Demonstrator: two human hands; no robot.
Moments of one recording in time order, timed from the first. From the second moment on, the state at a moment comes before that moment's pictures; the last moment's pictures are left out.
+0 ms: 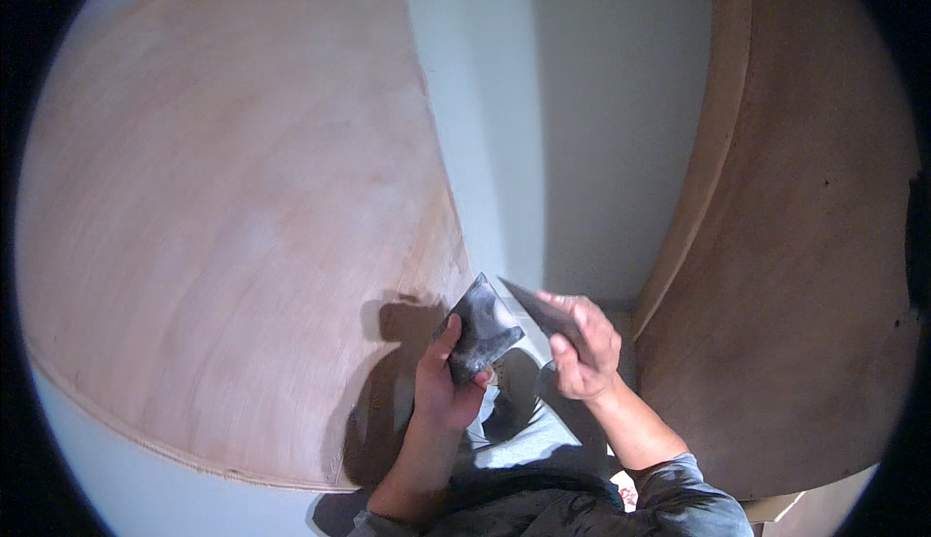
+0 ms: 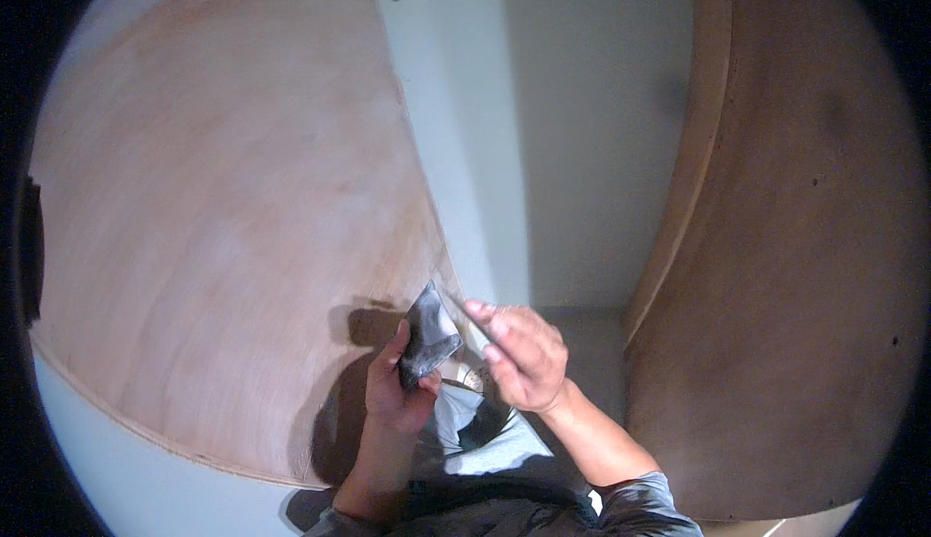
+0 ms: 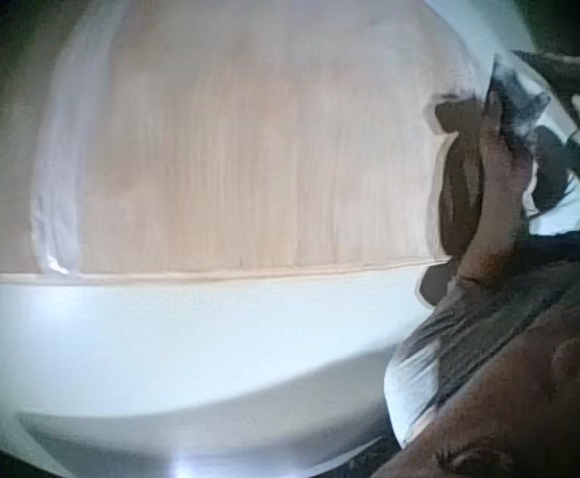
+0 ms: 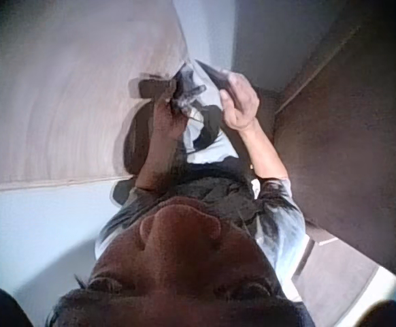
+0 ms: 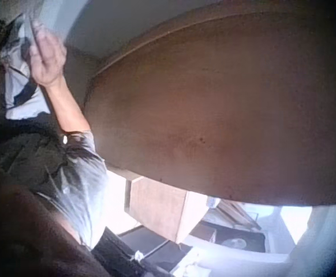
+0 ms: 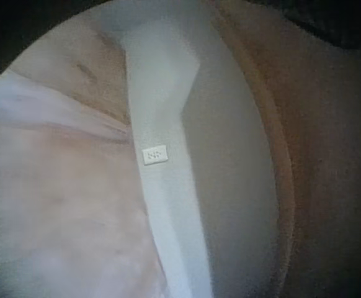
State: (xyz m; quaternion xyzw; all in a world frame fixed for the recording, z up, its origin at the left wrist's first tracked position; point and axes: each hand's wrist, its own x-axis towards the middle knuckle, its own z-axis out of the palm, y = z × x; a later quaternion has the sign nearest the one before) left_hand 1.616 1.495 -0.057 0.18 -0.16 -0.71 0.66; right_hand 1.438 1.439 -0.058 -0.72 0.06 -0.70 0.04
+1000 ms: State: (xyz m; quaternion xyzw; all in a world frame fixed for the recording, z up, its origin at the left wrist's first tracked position) left_hand 1.629 1.541 -0.068 0.14 -0.17 -0.85 0.48; right_hand 1.452 1.445 -0.085 -0.30 0.06 -0.57 0.76
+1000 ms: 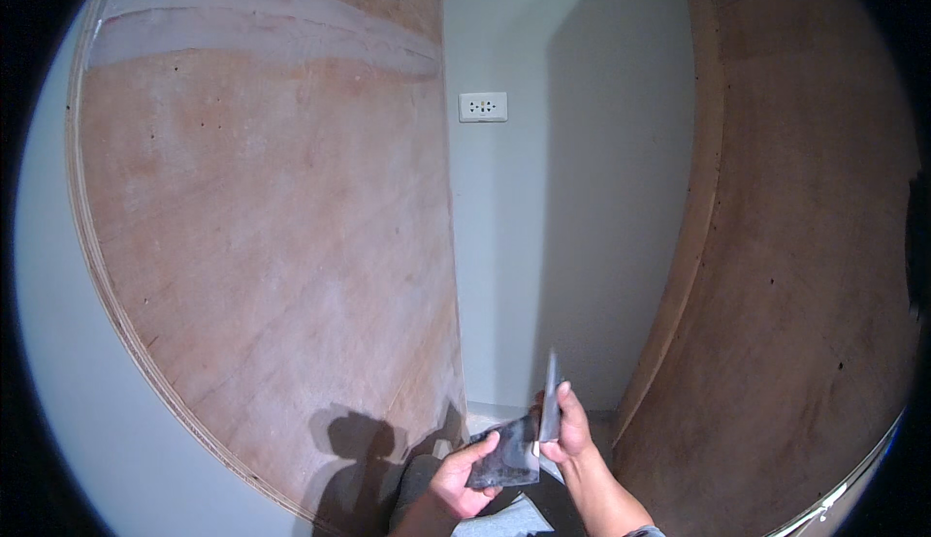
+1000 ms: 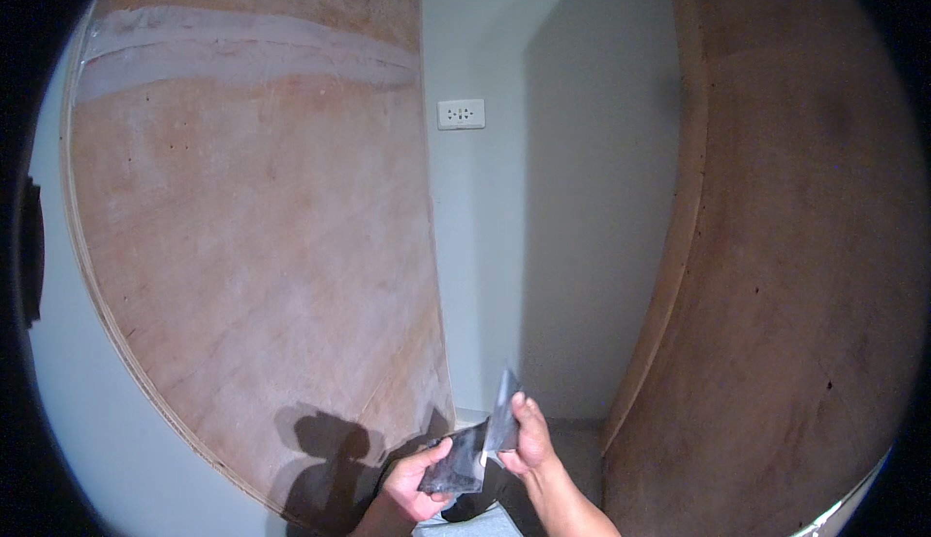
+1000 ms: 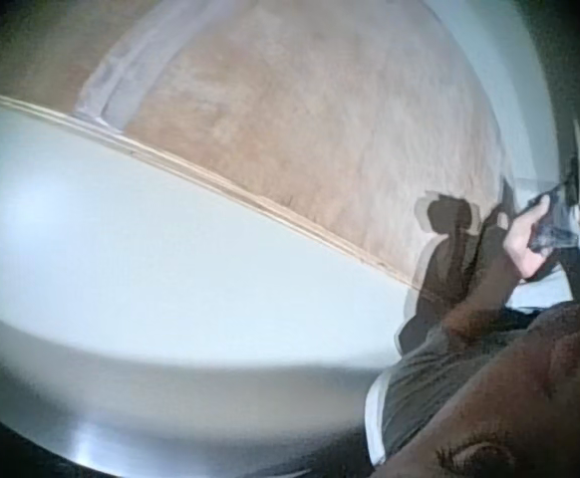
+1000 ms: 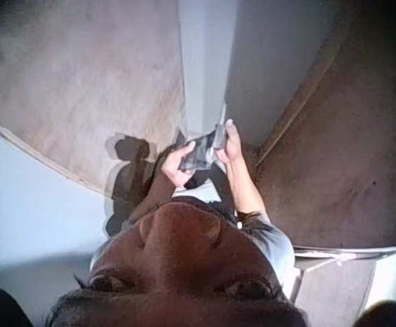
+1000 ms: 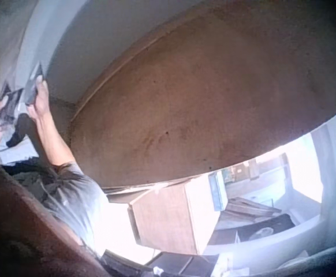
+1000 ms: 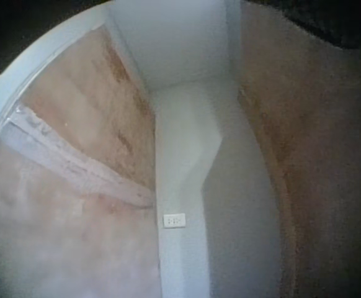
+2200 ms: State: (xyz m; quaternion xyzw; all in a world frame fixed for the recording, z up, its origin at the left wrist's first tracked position) left_hand 1.629 1.541 -0.059 0.38 -0.62 -0.12 0.68; right_hand 1.474 1.488 -0.027 -0.44 0.21 -0.66 0.56
